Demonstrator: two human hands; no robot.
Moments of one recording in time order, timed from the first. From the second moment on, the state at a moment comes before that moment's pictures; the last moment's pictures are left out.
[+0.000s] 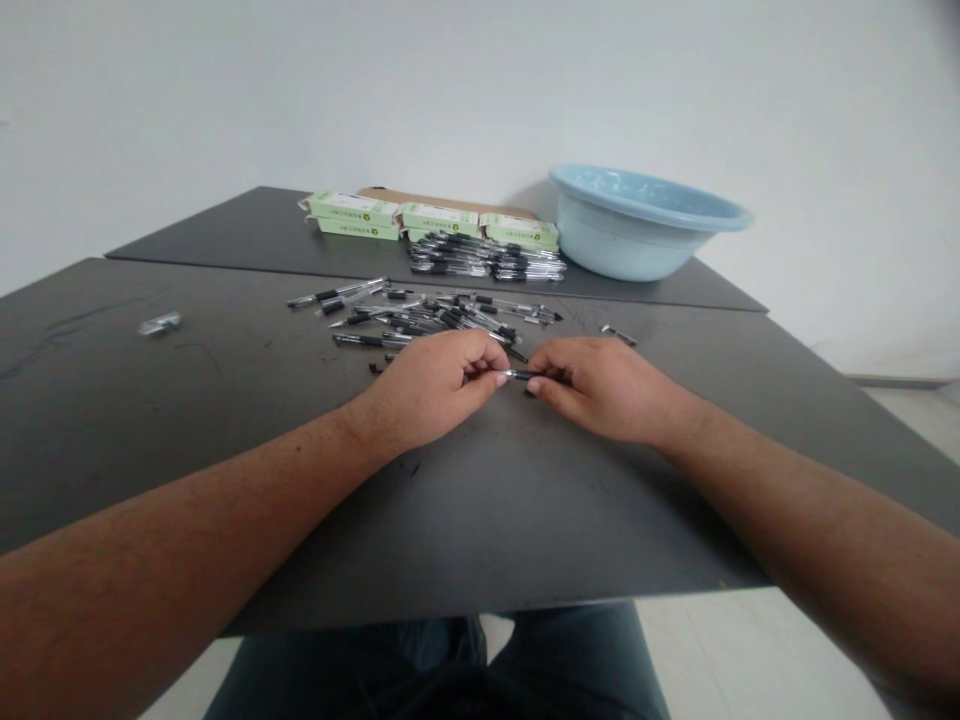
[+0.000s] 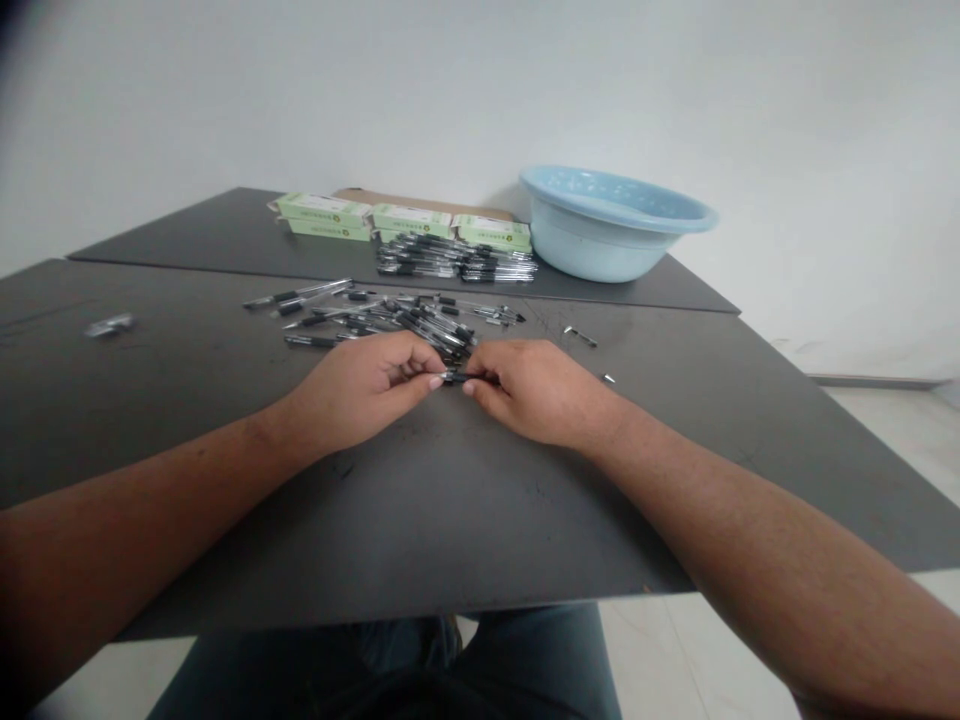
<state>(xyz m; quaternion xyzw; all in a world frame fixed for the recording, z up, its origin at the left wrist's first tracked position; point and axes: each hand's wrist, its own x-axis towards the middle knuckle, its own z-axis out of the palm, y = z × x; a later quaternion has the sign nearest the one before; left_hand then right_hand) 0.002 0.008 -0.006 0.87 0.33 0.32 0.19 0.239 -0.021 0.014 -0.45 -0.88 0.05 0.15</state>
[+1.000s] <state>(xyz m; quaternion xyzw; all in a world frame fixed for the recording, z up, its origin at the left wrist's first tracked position) 0.001 0.007 -0.006 0.86 0.33 0.36 0.17 0.243 -0.020 0.016 -0.44 -0.88 0.03 0.17</state>
